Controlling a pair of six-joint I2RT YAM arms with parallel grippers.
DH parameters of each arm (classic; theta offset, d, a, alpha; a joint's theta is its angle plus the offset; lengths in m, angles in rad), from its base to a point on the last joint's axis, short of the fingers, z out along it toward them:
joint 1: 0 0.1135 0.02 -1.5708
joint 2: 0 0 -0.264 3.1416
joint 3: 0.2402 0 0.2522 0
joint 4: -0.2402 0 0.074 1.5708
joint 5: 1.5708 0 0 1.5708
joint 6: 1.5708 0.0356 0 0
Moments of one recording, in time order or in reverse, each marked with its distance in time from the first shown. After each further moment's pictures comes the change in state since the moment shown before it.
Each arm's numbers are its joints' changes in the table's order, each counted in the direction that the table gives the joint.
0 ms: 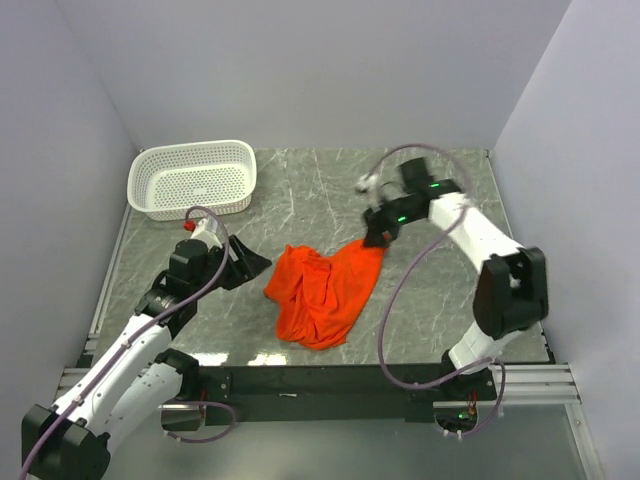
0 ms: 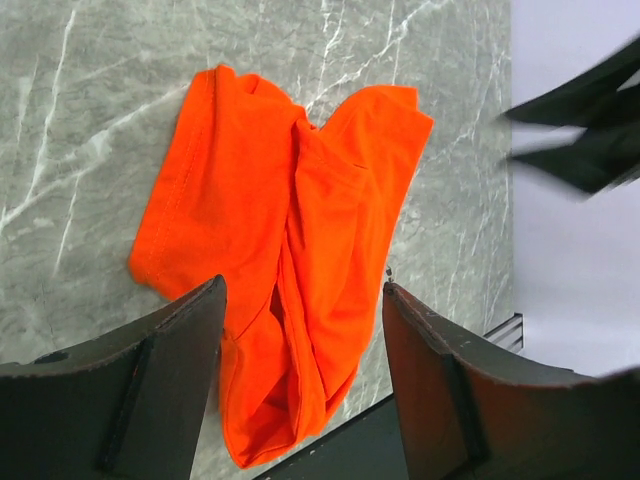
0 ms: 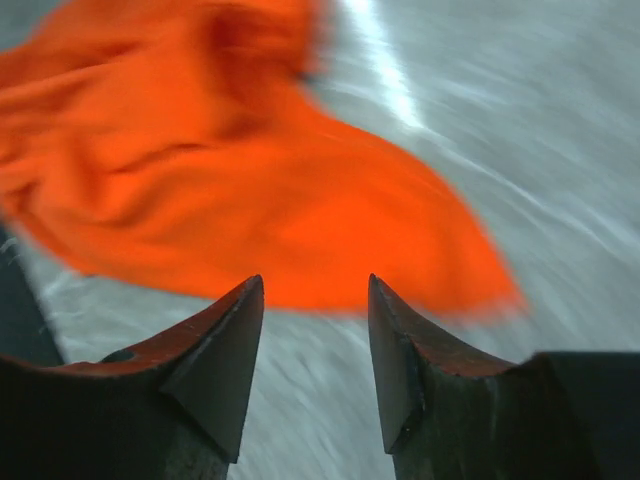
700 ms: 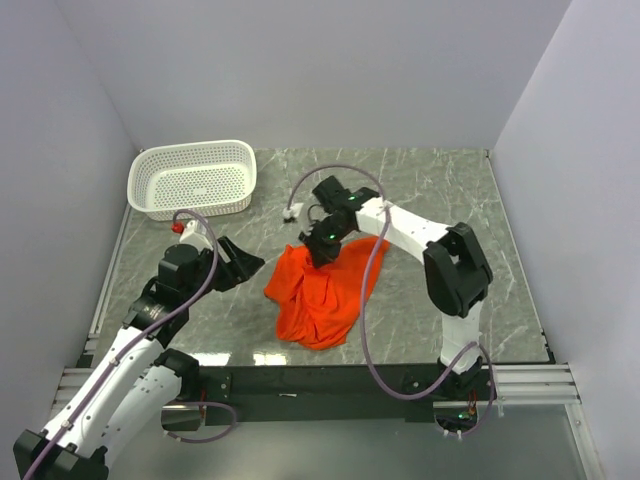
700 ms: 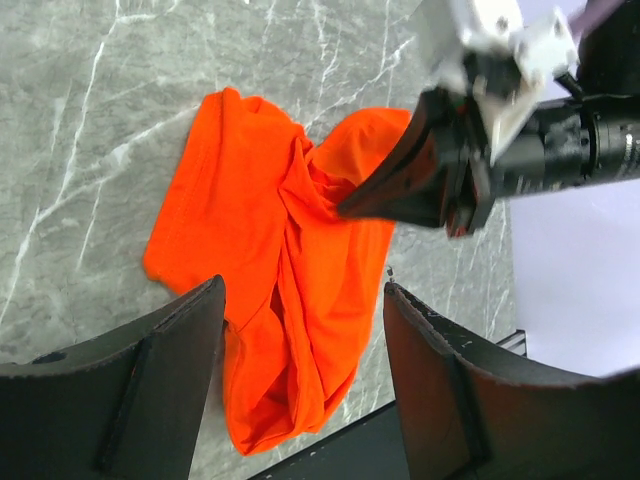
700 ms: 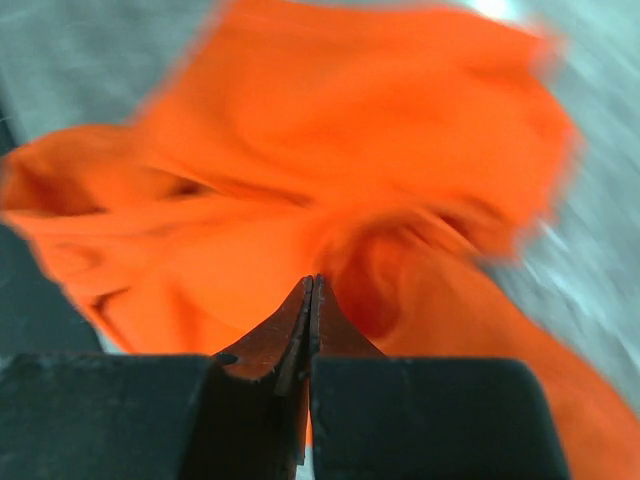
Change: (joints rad) left arm -0.002 -0.107 0.033 -0.103 -0.060 0.008; right arm 0.524 0.353 0.238 -0.035 0.132 0.159
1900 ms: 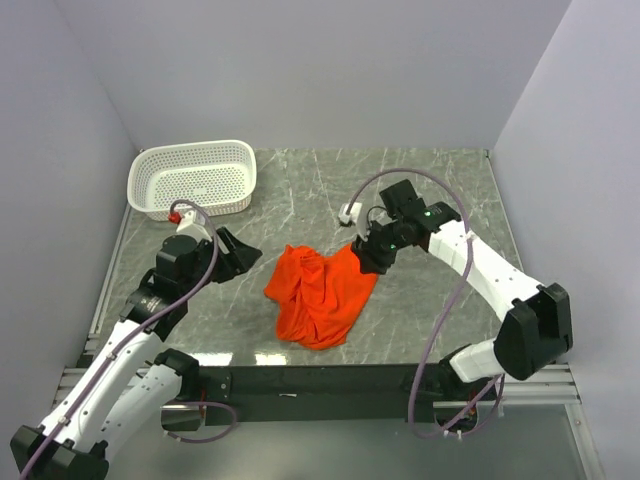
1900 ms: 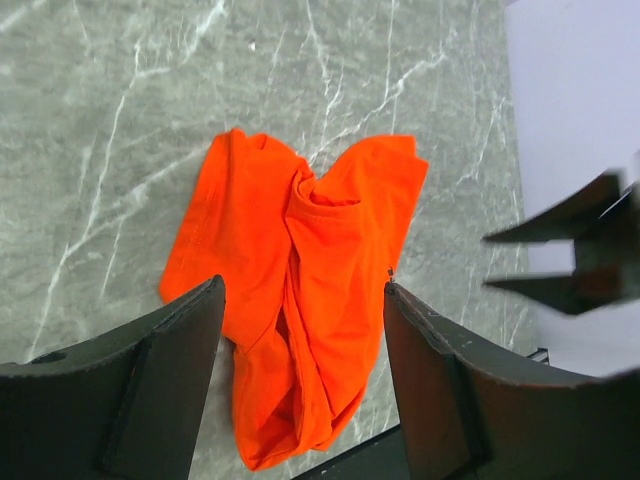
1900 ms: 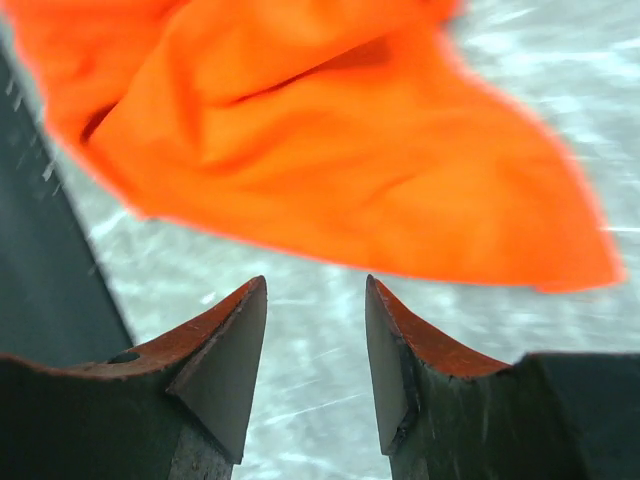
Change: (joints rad) left arm -0.002 0.027 0.099 -0.042 -0.059 0.066; right arm -0.158 -0.557 -0.414 -0.064 0.076 -0.145
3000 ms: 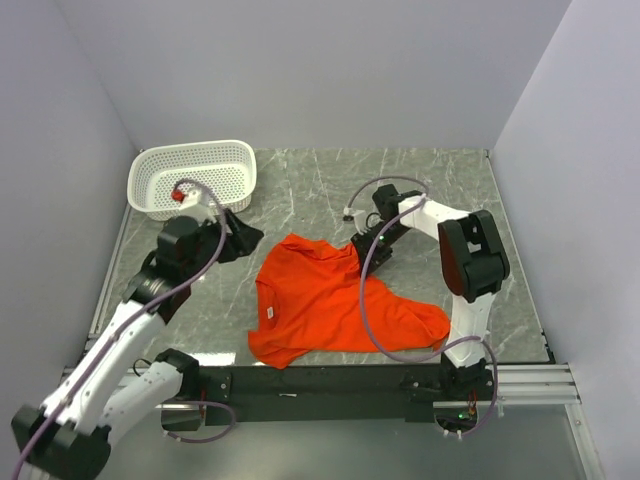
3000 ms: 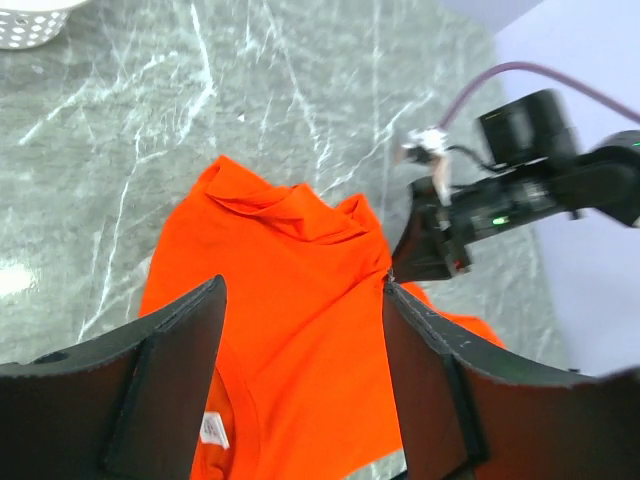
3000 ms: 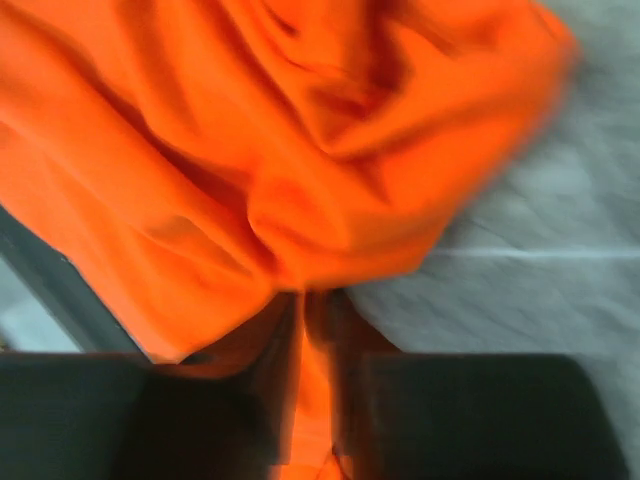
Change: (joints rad) left arm -0.002 0.181 0.129 0.071 -0.021 0.125; right arm -0.216 0.571 0.164 0.031 -0.120 0.200
